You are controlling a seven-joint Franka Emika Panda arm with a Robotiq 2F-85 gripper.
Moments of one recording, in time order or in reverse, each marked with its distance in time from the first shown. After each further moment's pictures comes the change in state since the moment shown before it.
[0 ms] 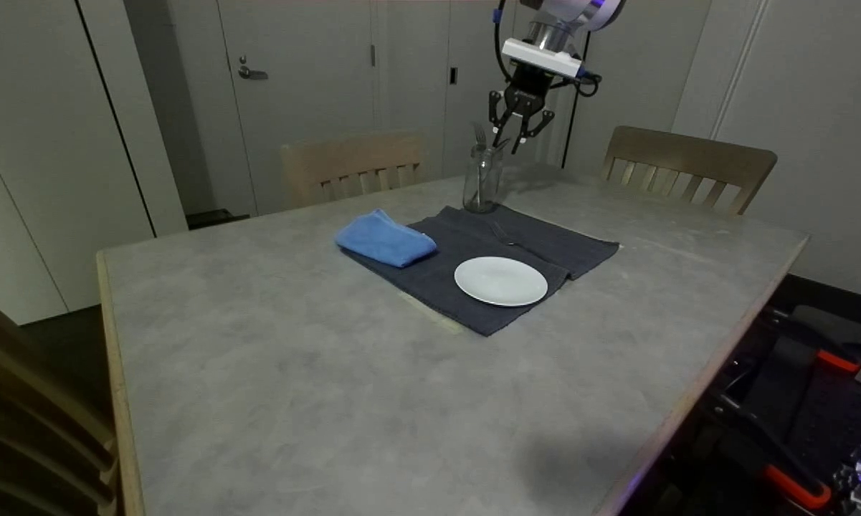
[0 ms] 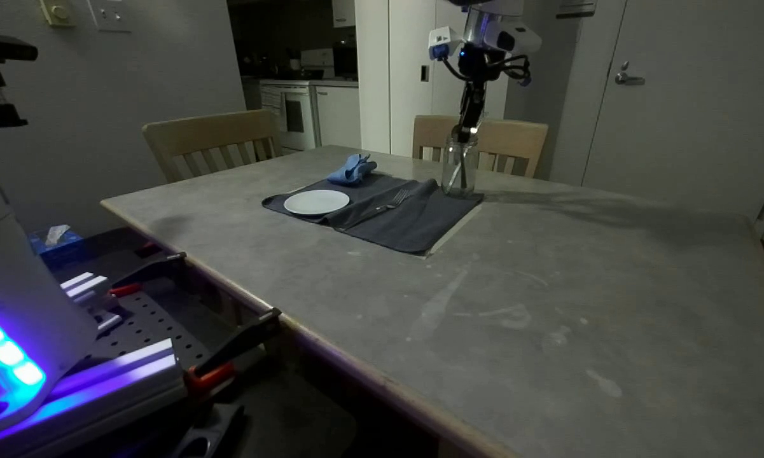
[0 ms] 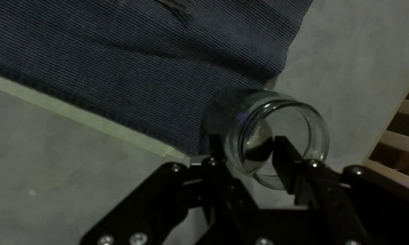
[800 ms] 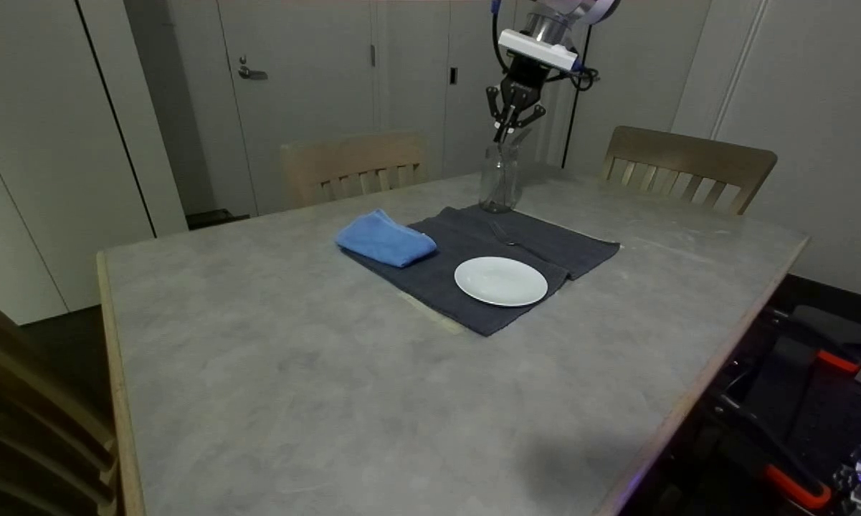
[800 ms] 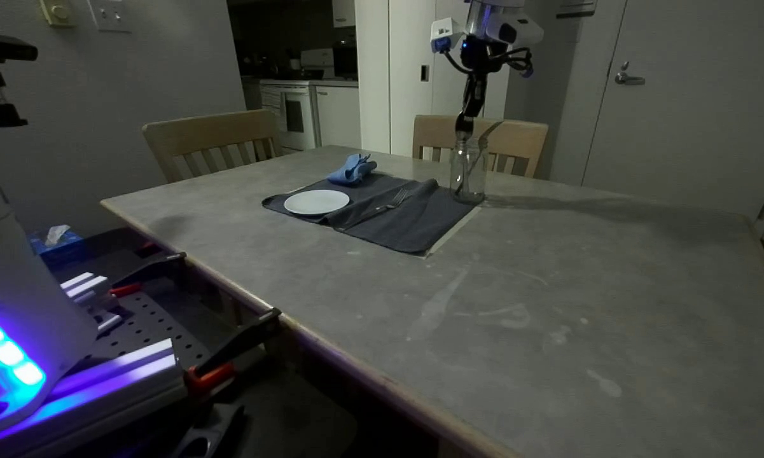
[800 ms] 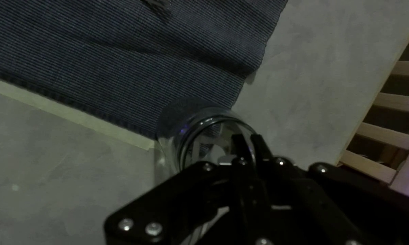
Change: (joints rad) arm 0.000 0.002 0.003 0.032 0.021 0.001 0.001
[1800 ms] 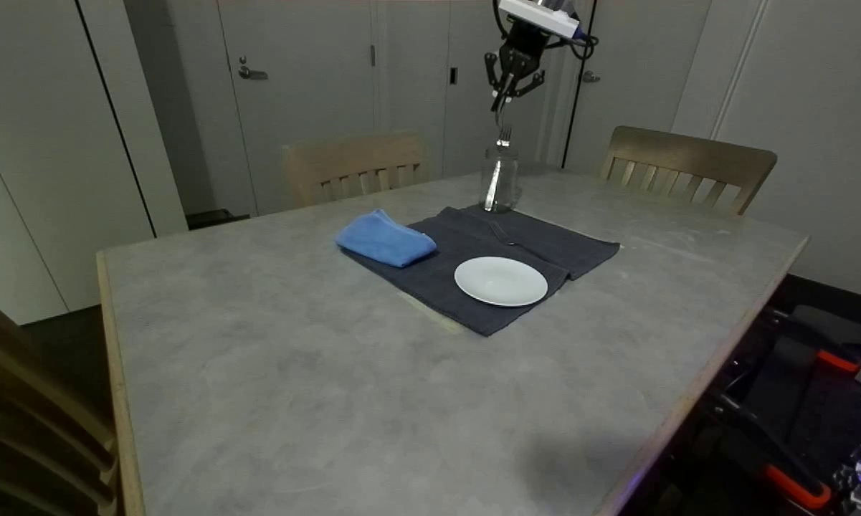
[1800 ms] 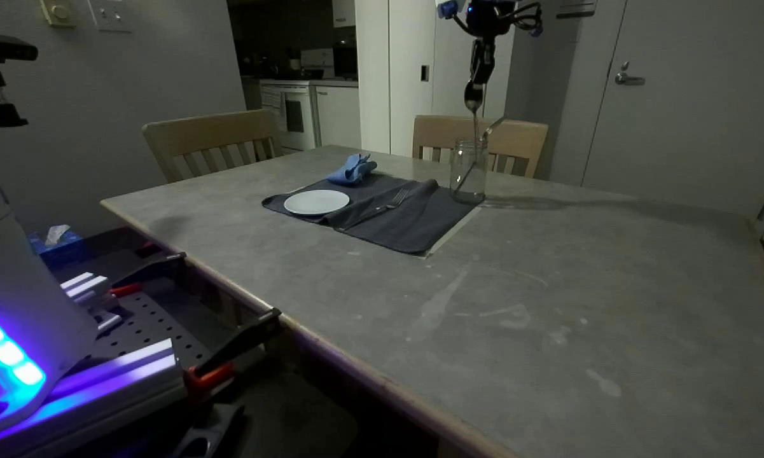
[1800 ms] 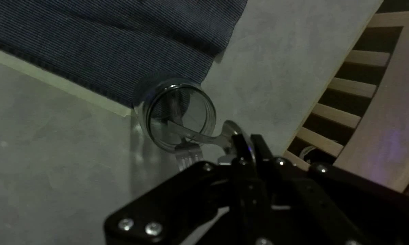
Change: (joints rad) arm 0.003 -0.059 -0.002 0.046 -0.037 -0.020 0.000
